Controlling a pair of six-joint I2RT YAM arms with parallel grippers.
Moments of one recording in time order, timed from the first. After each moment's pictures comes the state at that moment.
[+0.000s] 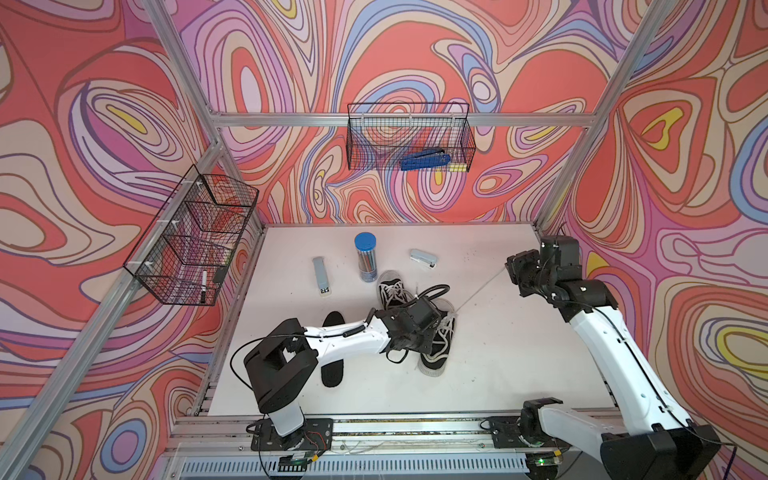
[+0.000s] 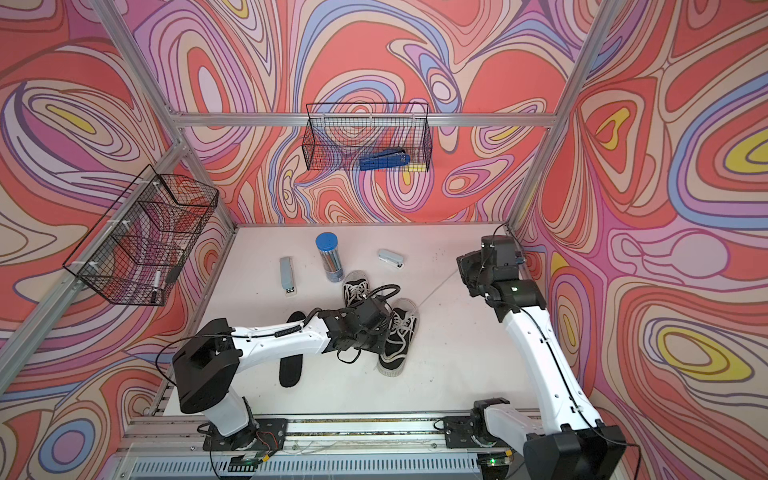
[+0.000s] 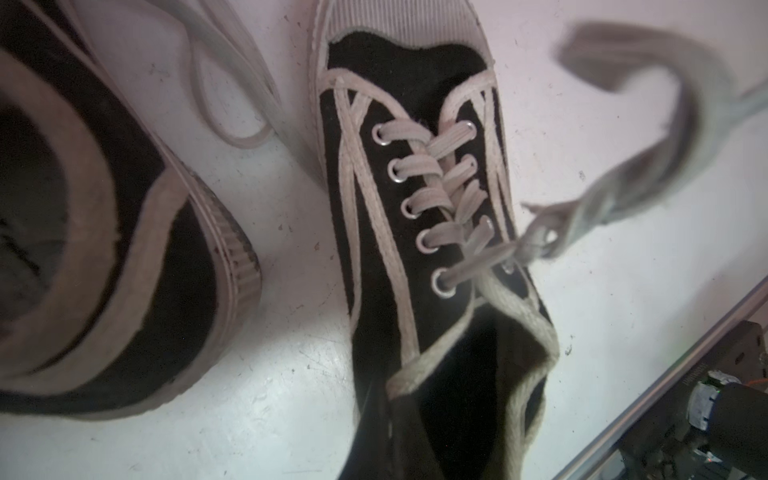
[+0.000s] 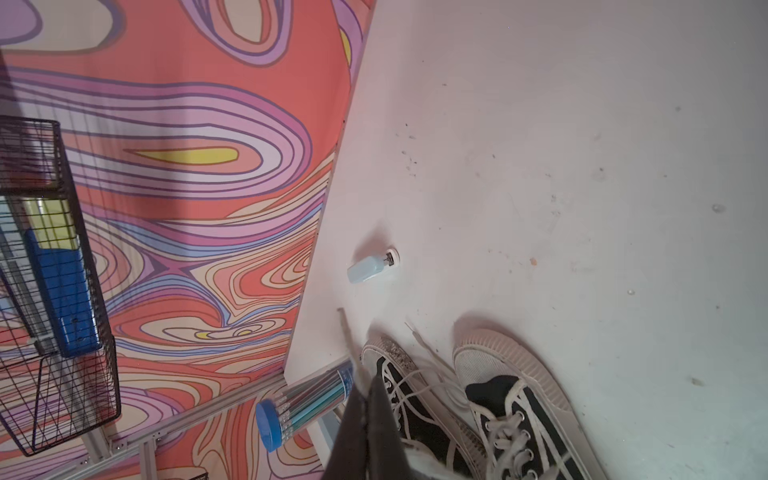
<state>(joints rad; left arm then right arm) -1.00 1.71 1.10 -0.42 -0.01 -0.69 0.08 1.16 1.22 -0.70 -0.03 1.24</state>
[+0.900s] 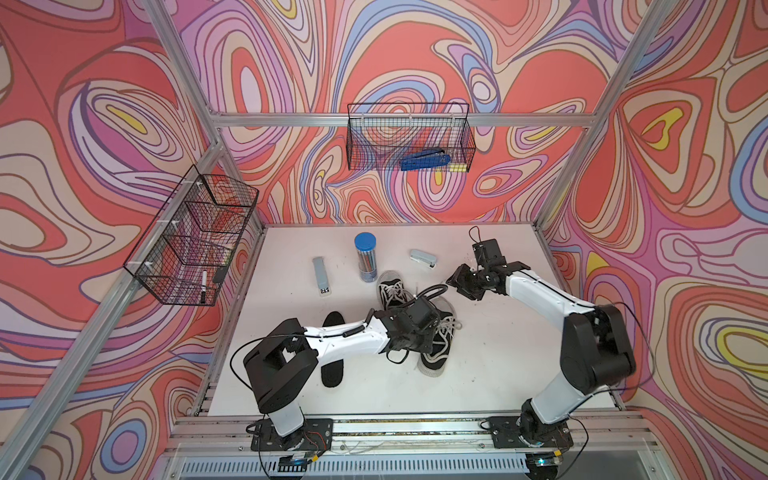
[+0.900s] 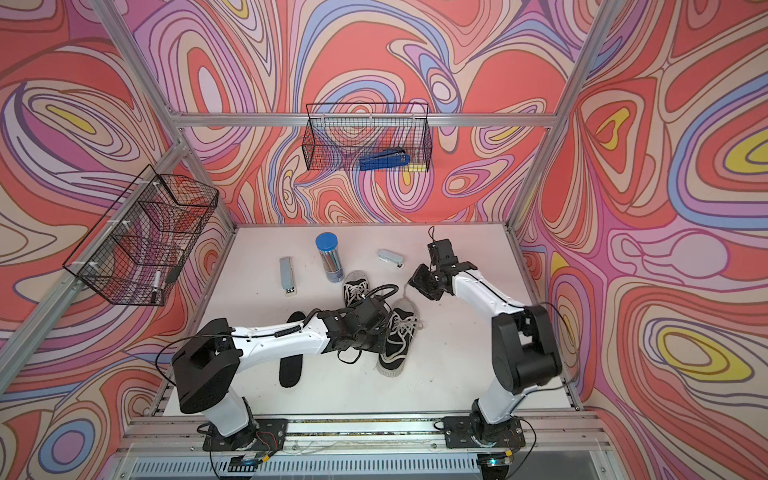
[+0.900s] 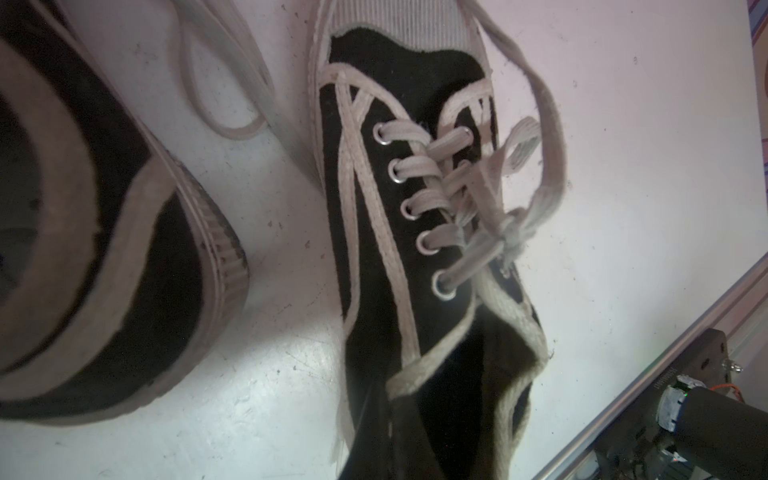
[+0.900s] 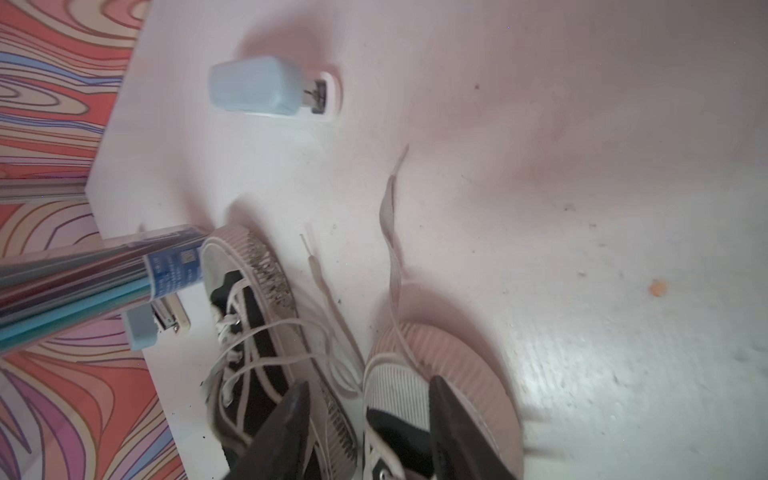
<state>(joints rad) -1.00 1.70 1.09 -0.38 0.02 -0.75 0.25 1.55 1.13 -0.51 -0.27 0.76</state>
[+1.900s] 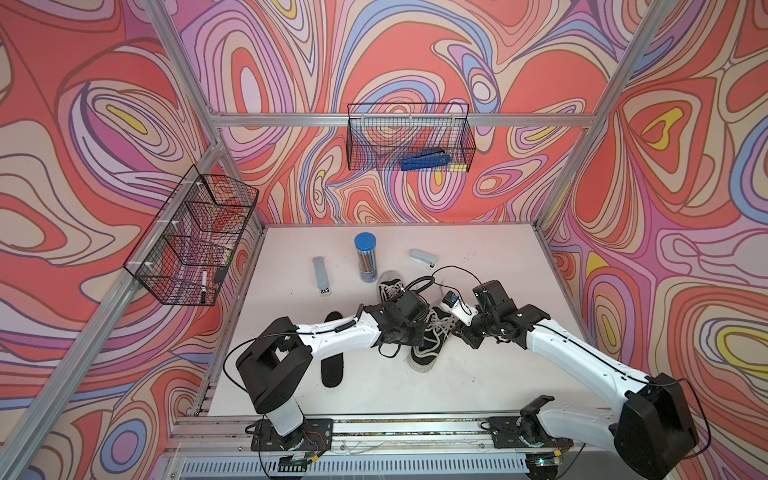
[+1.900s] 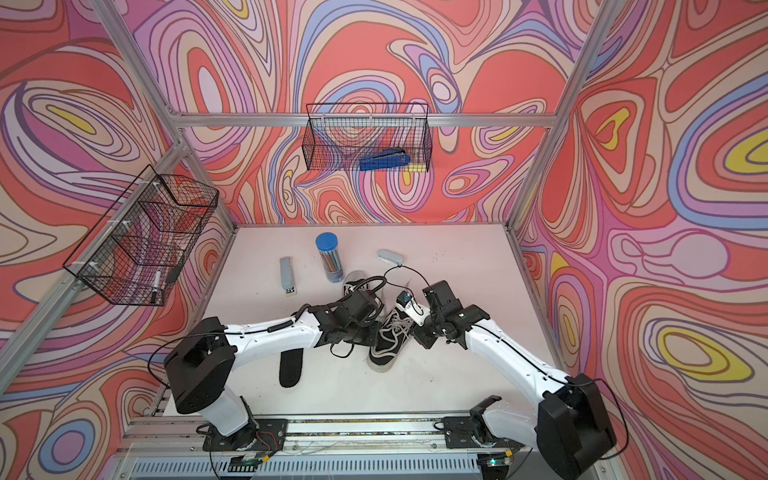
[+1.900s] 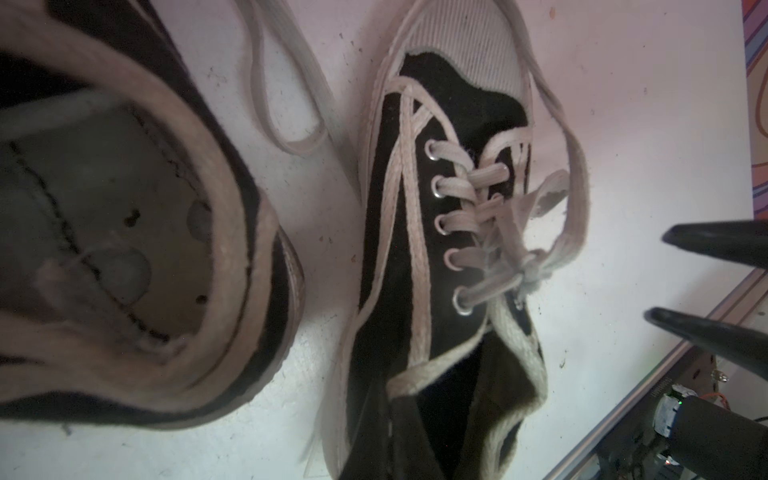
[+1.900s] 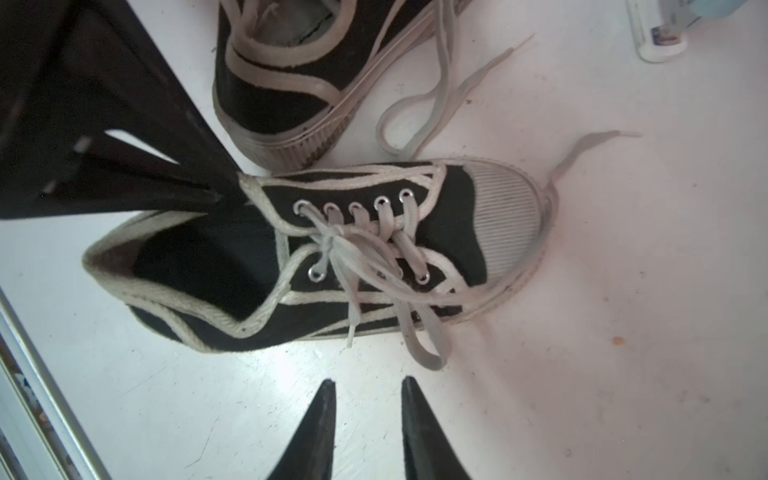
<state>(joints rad) -0.92 1.67 1.05 -0.37 0.07 -0.71 0.46 1.22 0.78 -0.59 -0.25 -0.40</state>
